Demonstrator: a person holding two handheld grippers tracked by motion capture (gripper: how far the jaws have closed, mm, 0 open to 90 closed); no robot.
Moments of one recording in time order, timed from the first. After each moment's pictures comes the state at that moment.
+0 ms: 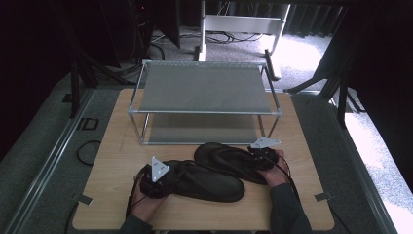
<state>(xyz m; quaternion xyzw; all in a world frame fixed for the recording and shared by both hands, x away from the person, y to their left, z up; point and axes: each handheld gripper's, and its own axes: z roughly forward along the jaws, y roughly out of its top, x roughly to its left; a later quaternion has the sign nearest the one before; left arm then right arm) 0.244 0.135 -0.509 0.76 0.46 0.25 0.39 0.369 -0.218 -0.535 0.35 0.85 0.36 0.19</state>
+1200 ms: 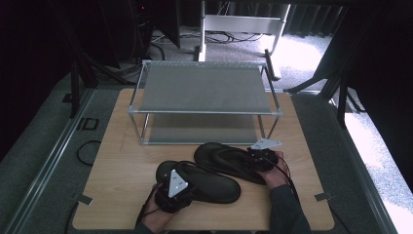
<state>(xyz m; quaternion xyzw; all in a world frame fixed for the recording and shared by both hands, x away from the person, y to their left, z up) 0.221 0.100 -0.519 0.81 0.38 0.21 0.39 0.367 -0.218 -0.538 0.35 0.84 0.36 0.19</state>
